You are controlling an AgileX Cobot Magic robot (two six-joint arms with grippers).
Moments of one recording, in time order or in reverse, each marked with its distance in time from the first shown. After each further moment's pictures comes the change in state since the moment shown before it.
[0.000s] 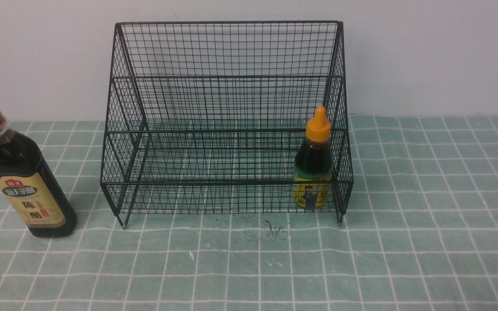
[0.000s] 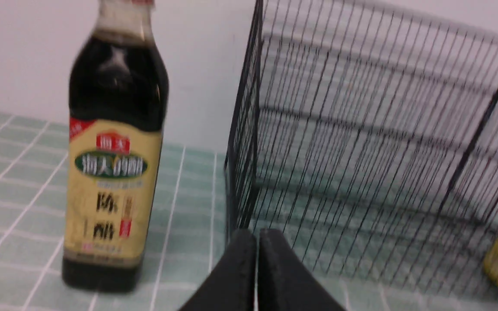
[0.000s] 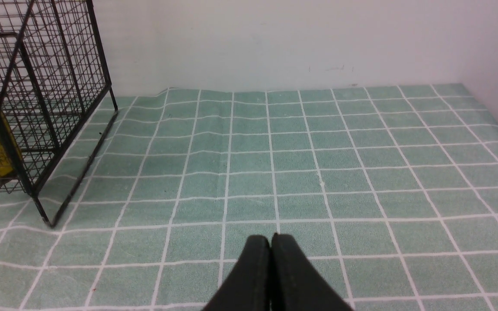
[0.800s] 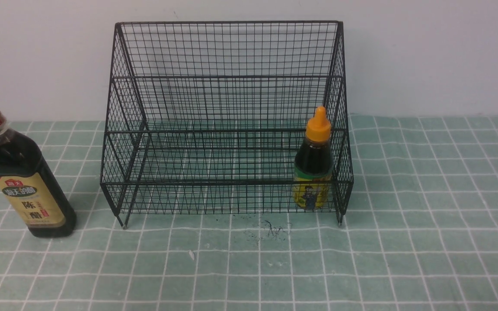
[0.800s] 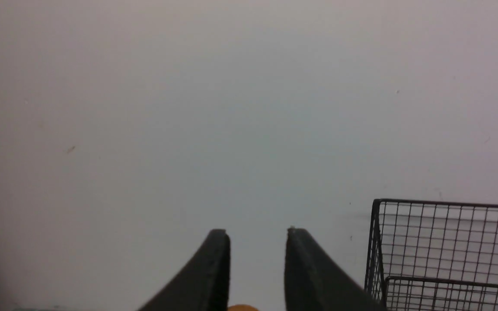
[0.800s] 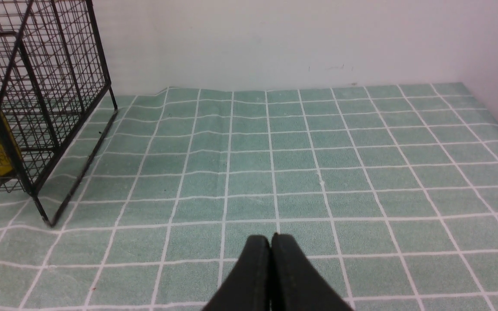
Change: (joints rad) right arm 0.000 0.000 0.000 0.000 0.003 0.000; left arm 0.000 0.725 -0.513 -0.355 -0.376 0.661
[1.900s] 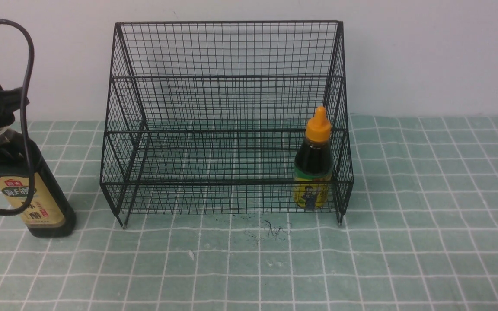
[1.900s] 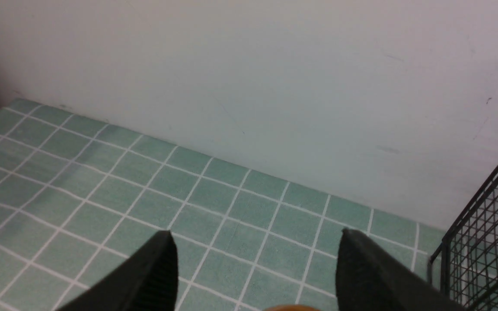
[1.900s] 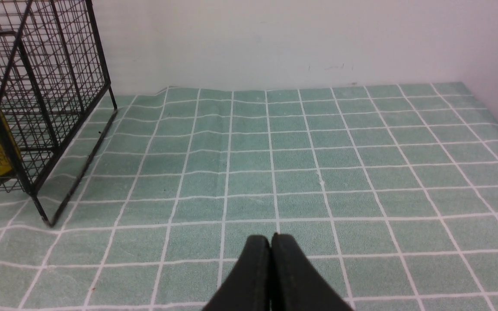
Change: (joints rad) right arm 0.000 0.000 0.000 0.000 0.000 0.000; left arm 0.129 0.634 -0.336 -0.659 0.088 0.468
